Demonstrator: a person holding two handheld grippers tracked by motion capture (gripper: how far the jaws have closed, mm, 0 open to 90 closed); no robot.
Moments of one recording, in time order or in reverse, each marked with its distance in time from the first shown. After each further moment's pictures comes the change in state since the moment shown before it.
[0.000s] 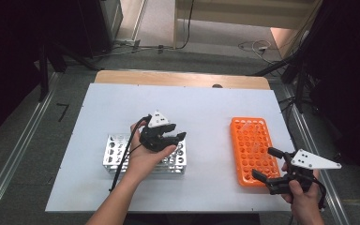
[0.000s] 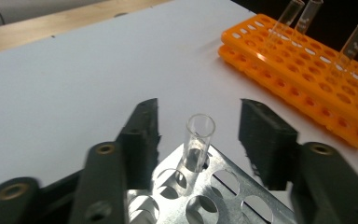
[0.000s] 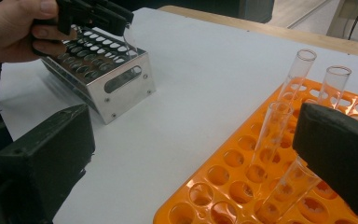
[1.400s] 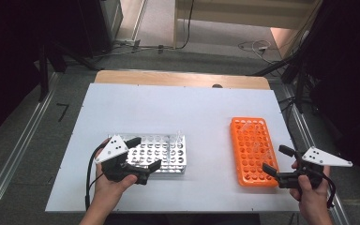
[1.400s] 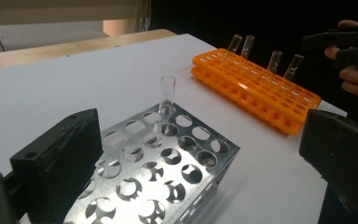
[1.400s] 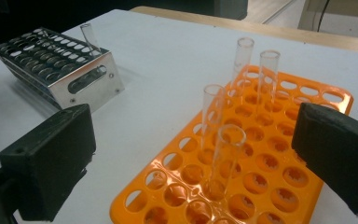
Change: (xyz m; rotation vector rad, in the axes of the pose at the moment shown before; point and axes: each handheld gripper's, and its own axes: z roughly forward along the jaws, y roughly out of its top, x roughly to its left) left arm -0.005 -0.056 -0.102 -0.186 -0.064 -0.029; right arm -0.029 -0.009 -0.013 -0.001 -0.078 0.059
